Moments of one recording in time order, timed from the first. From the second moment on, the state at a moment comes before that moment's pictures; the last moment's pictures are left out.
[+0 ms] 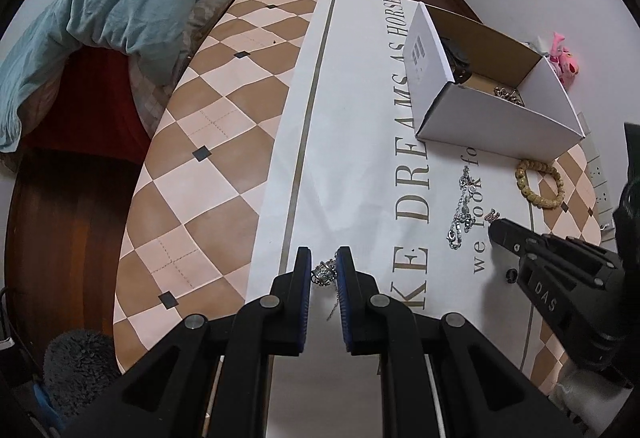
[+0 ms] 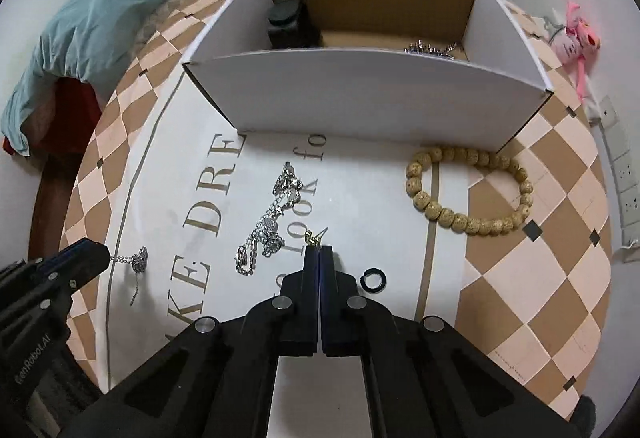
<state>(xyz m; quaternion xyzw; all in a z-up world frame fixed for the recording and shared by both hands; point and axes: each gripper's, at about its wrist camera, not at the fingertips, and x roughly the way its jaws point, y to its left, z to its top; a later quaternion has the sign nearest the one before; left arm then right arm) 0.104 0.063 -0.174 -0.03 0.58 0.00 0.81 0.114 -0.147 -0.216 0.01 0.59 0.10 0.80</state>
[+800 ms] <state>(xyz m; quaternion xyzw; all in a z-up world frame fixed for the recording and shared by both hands) 0.166 -0.009 -0.015 -0.09 0.48 -0.16 0.86 0.155 -0.234 -0.067 0.15 0.51 0.14 0.83</state>
